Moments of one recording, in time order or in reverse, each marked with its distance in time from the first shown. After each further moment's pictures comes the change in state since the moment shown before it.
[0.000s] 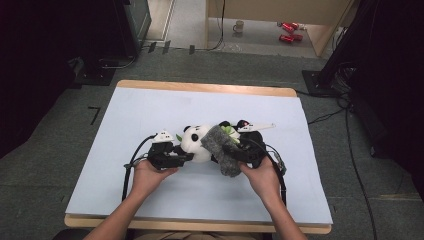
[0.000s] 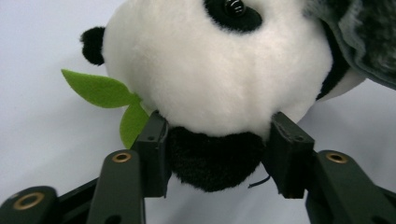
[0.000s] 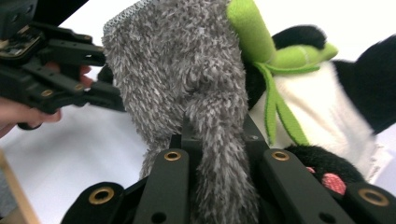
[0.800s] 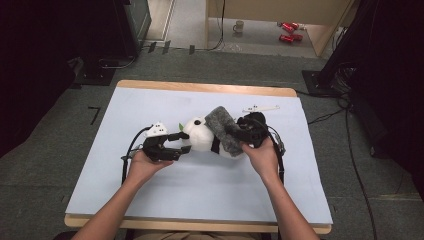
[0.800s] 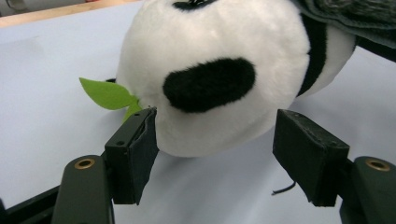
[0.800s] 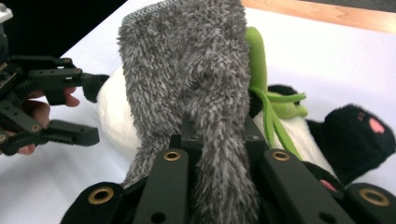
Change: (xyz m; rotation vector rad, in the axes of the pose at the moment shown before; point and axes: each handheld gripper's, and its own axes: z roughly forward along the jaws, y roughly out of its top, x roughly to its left) left arm 0.031 0.014 -0.002 -0.081 -0.038 0.133; right arm -0.038 0.038 0.014 -0.073 0.022 0.022
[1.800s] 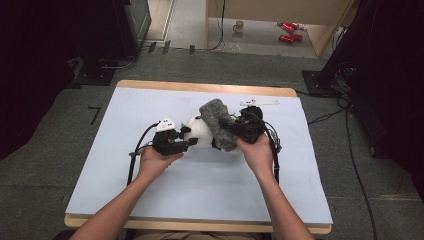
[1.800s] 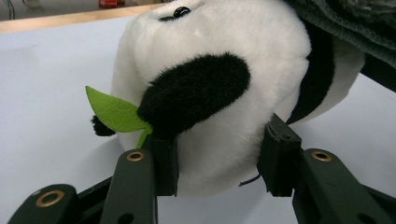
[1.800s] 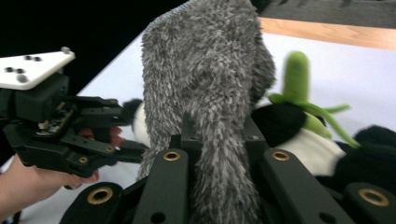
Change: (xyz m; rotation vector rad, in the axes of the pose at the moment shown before) left arm -0.018 0.017 0.015 -0.025 0.038 -0.112; right arm 0.022 0.017 -0.007 -0.067 0.046 0.057
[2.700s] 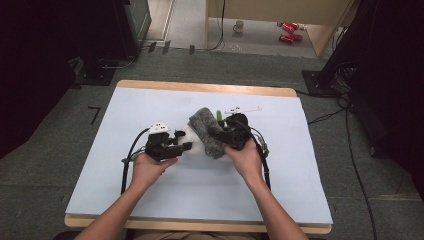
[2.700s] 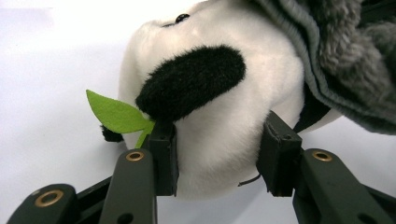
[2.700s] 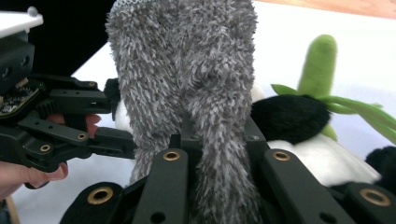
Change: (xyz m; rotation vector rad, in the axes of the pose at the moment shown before) left arm -0.003 -0.008 -0.018 0.032 0.032 -0.083; right arm 0.013 -0.016 0.029 0.073 0.003 -0.026
